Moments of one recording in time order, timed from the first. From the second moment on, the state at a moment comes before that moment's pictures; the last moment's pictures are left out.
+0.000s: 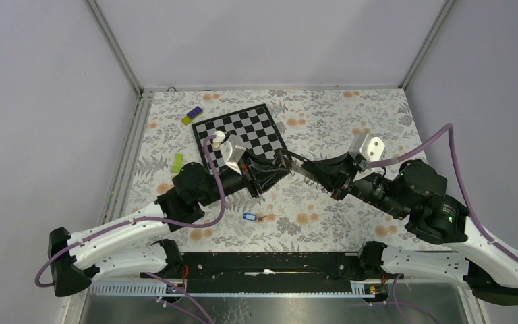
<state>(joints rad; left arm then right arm) -1.06 0.95 0.82 0.36 0.13 -0.31 1.16 0.75 1.20 -0.40 0.11 -0.07</state>
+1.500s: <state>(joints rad) -1.06 0.95 0.82 0.34 0.09 -0.31 1.16 0.75 1.18 -0.37 0.14 -0.07</state>
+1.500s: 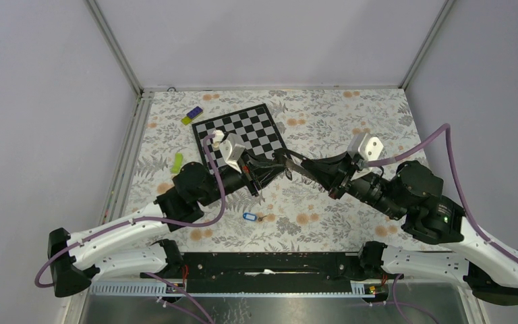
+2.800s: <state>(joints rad) -1.04 1.00 1.04 -0.23 0.73 -0.50 1.16 0.56 1.01 -0.40 -0.02 -0.18</state>
